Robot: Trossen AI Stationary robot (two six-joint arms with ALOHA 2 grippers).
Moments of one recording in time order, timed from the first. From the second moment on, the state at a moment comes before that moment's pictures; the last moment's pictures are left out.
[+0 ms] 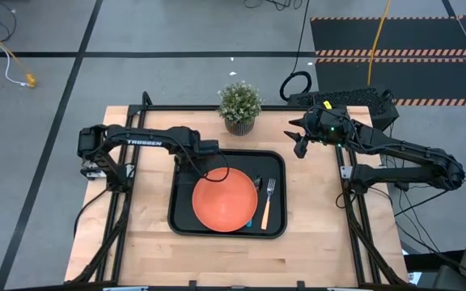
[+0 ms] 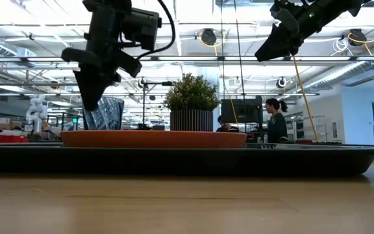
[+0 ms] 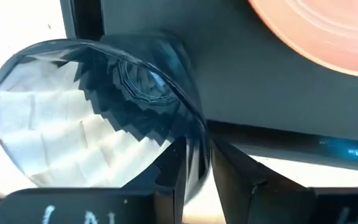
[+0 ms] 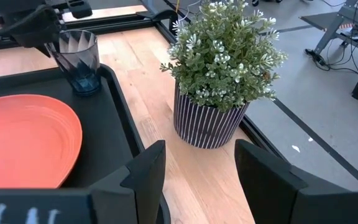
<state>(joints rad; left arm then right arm) 0.15 1.68 1.27 -1.28 -0.09 0.07 -0.39 0.87 0.74 -0.34 0.11 -0.03</state>
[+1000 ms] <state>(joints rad) -0.09 1.69 1.27 -0.92 -0.05 -0.03 -0.39 0.87 0.74 -0.35 0.10 -0.03</state>
